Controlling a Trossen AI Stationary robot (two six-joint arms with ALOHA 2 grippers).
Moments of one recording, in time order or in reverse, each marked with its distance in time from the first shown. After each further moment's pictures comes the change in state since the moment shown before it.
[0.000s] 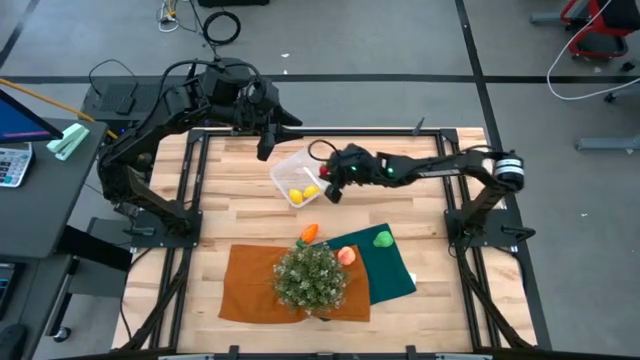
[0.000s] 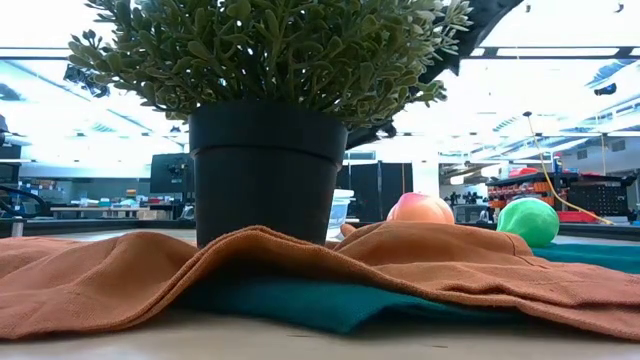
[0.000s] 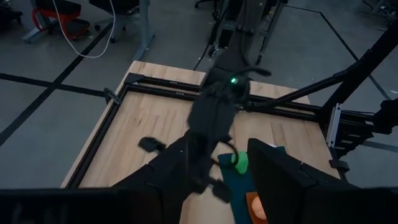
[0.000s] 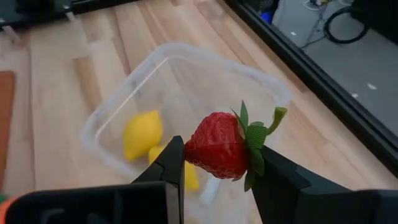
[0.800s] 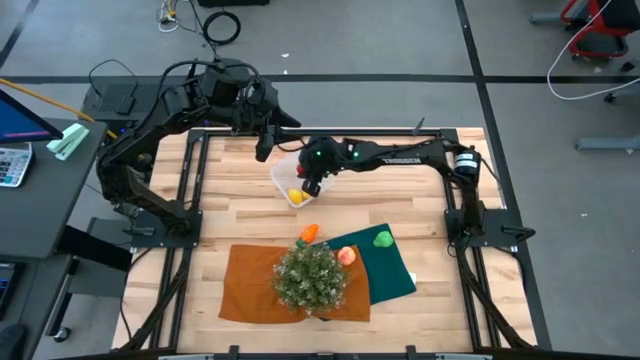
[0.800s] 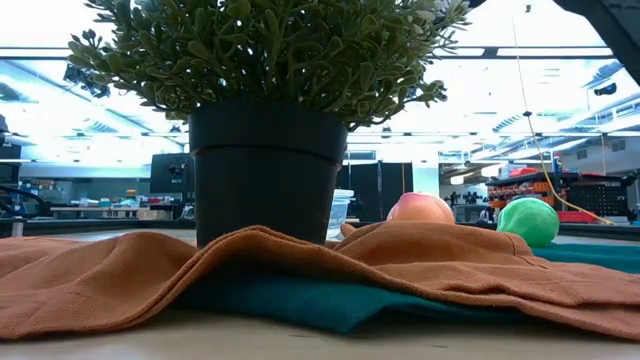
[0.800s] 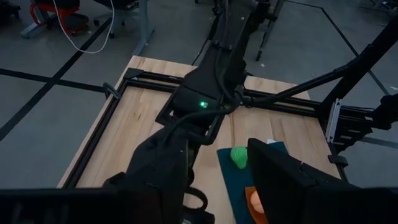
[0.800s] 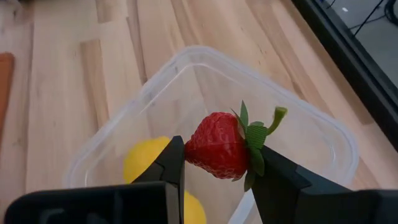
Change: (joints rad) left arm 0.000 -0.005 0.000 -0.025 0.000 0.005; right arm -0.061 0.323 0.442 -0.264 -0.186 -0.111
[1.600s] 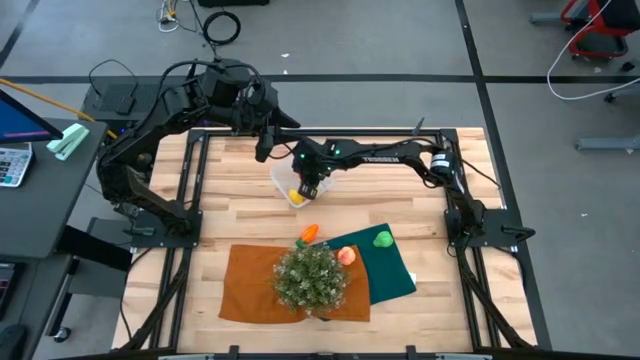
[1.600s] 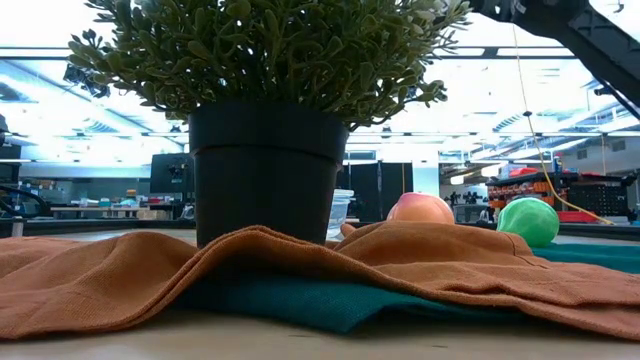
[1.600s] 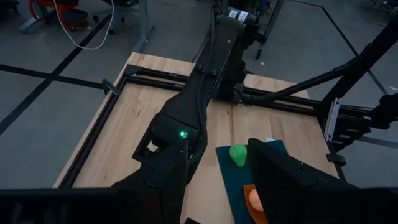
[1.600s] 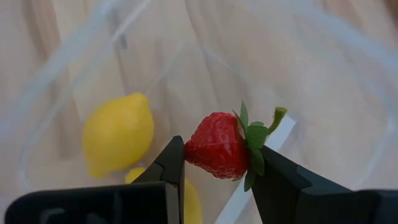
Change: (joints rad) left arm 0.000 0.000 0.000 -0.012 0.000 -0.008; right arm -0.007 0.211 0.239 -0.296 -0.001 0.004
